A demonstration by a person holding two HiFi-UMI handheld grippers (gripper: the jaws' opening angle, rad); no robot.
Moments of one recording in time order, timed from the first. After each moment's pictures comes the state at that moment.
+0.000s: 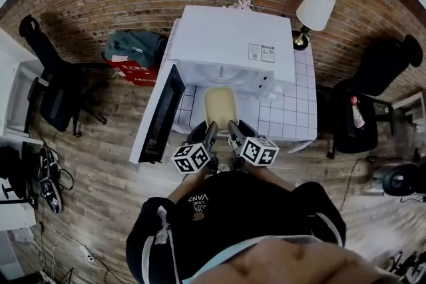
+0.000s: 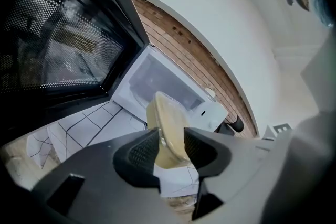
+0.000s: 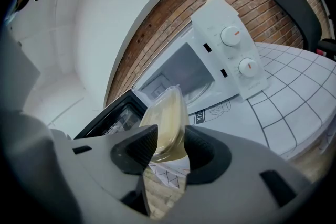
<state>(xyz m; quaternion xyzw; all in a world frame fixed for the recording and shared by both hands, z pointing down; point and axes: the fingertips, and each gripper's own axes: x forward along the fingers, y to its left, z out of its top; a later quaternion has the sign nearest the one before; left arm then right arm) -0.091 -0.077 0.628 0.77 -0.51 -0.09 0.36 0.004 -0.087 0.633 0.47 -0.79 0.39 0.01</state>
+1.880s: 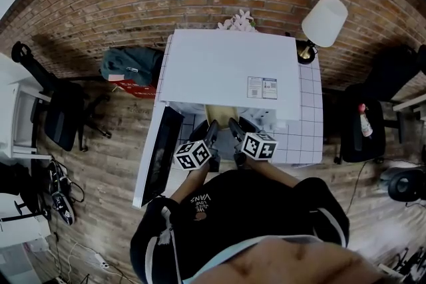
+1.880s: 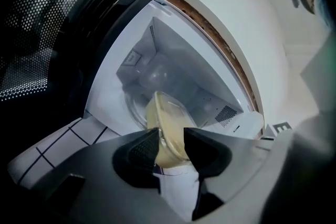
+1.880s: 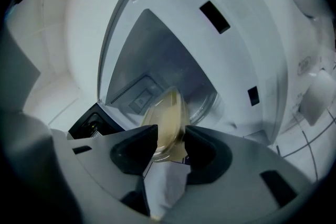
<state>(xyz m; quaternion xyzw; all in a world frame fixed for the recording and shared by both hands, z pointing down) -0.087 -0.224 0.652 0.77 -0.51 -0.06 0.39 0.005 -0.235 0.654 0.46 -0.79 0.41 0.03</state>
